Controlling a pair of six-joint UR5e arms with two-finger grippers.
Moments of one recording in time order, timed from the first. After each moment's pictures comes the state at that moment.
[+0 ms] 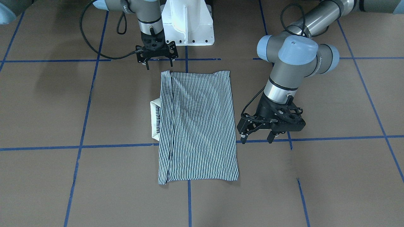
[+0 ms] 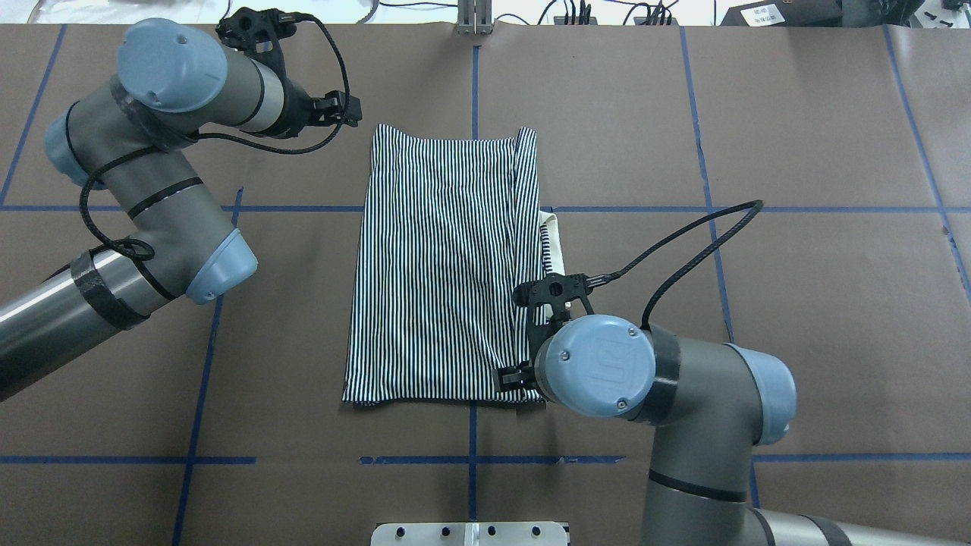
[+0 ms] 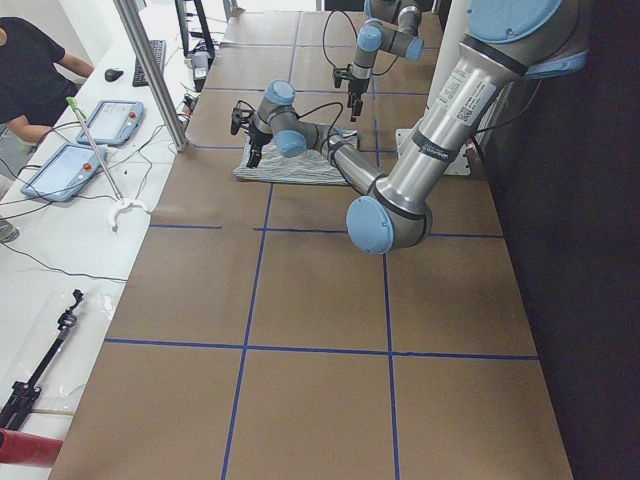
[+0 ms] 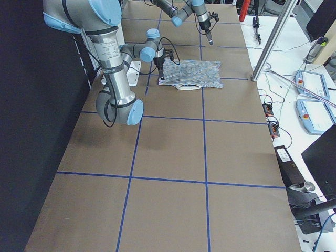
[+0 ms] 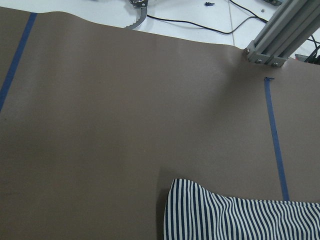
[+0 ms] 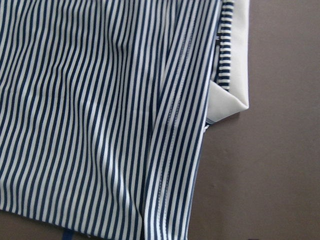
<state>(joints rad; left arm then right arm) -0.81 -2.17 -1.54 -2.04 -1.80 -1.19 0.28 -1.05 1.94 -1.67 1.60 1.19</state>
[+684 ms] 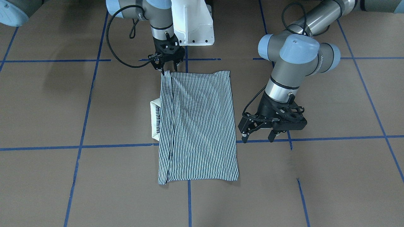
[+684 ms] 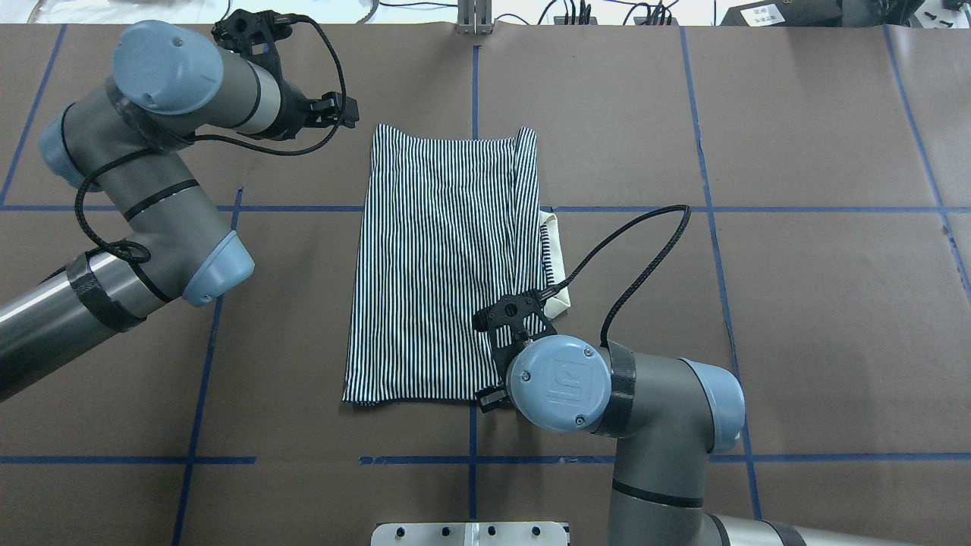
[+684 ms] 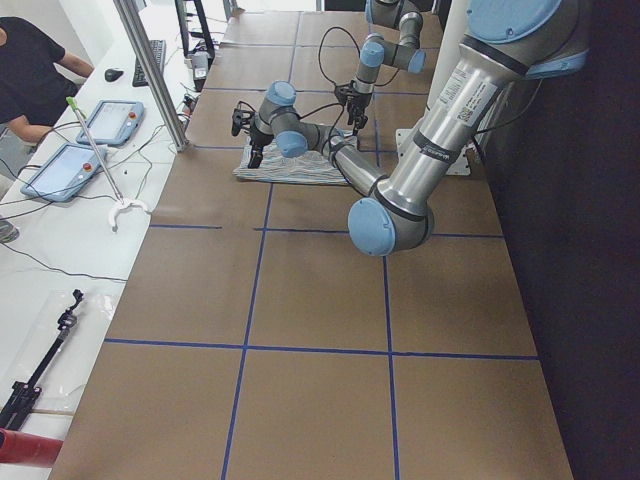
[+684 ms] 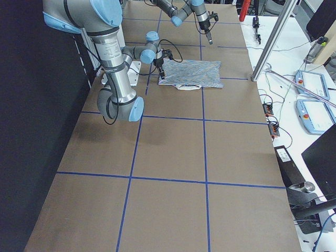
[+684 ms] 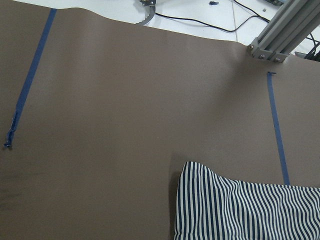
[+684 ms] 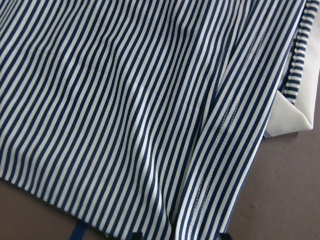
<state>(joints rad) -0.81 -2.16 -1.55 -2.04 -1.80 -1.20 0.25 -1.02 1.86 -1.60 1.58 1.00</state>
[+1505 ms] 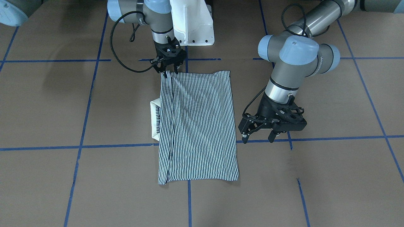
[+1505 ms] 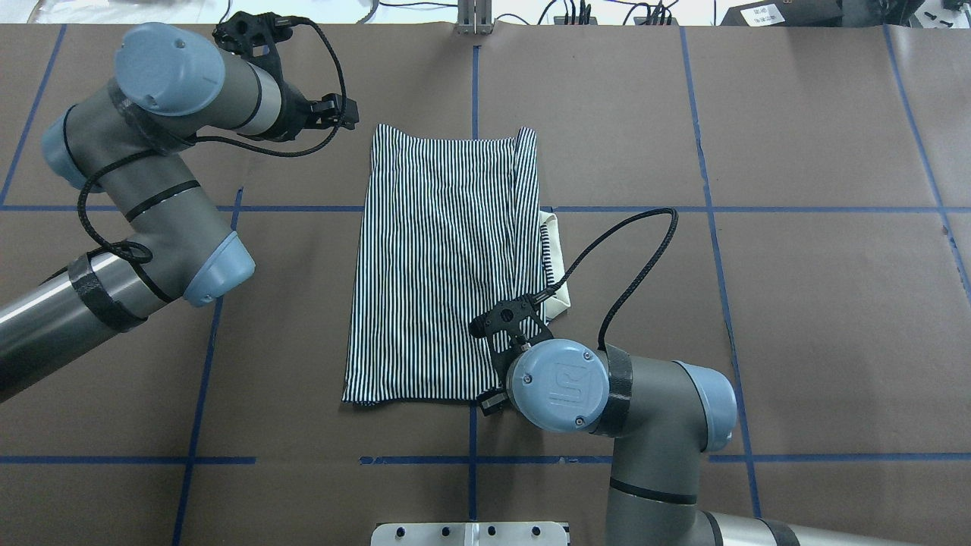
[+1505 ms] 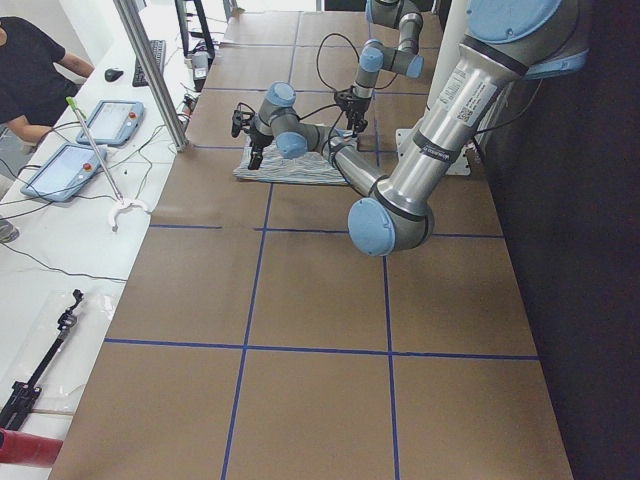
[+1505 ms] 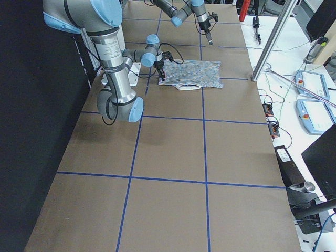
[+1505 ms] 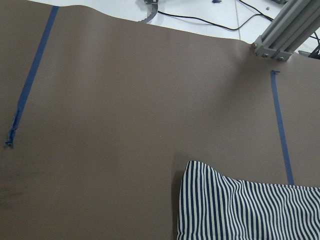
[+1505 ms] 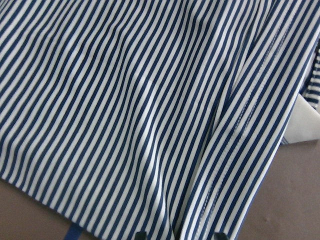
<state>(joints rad) -0.81 -2.16 -1.54 -2.04 -1.79 -1.20 0.25 -1.03 1.82 -1.54 1.58 0.96</state>
